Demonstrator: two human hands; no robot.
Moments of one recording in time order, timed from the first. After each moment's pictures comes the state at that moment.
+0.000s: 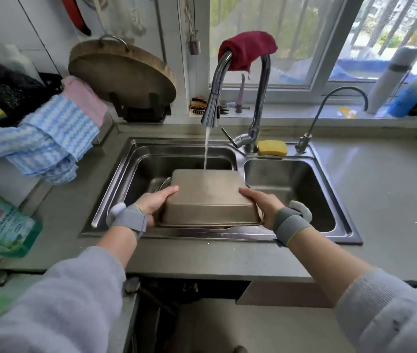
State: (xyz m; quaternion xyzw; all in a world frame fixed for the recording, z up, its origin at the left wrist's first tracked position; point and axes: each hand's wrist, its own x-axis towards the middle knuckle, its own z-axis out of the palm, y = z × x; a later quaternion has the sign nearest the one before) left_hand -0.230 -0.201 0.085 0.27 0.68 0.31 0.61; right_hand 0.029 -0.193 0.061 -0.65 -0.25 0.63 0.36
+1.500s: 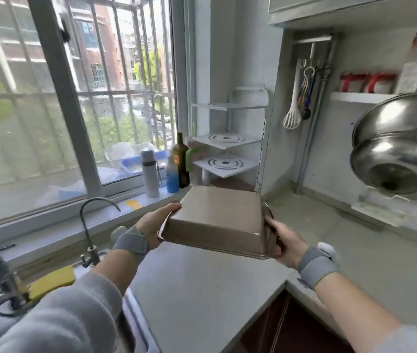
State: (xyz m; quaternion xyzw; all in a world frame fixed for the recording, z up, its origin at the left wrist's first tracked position) left_hand 0.351 -0.138 0.222 0.49 0.42 0.22 0.73; right_hand 0.568 -0.337 0.177 -0.61 -0.05 0.41 0.67
